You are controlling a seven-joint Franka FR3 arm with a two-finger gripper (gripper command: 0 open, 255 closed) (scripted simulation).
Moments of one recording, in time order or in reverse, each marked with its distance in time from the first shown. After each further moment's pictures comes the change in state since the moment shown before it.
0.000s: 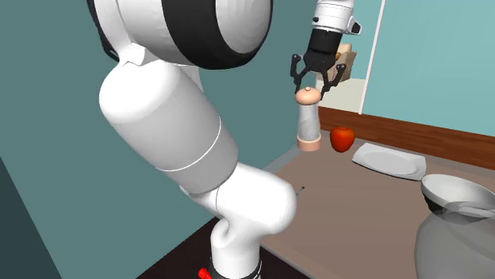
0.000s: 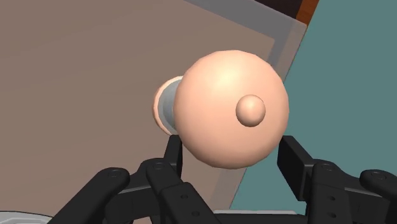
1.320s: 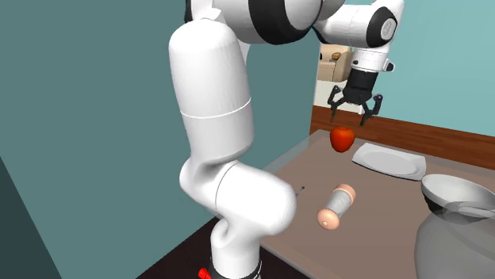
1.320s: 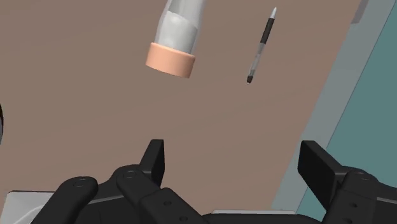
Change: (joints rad) arm -0.025 0.403 -0.131 0.094 -0.015 0.313 -0.156
